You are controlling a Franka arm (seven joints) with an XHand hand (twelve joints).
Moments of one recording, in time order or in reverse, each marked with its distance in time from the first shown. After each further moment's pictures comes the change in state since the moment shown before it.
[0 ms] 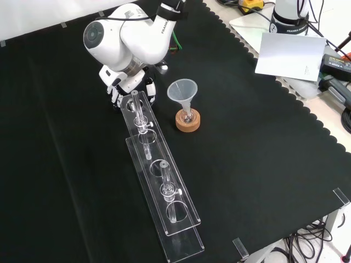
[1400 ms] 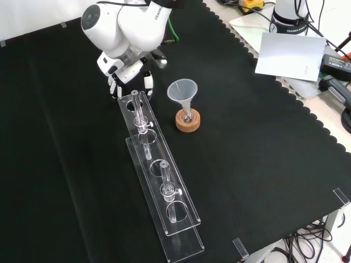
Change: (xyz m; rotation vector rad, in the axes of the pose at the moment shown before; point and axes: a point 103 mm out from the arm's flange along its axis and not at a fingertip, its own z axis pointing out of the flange) arm -0.019 -0.012 -0.007 -0.040 0.107 0.046
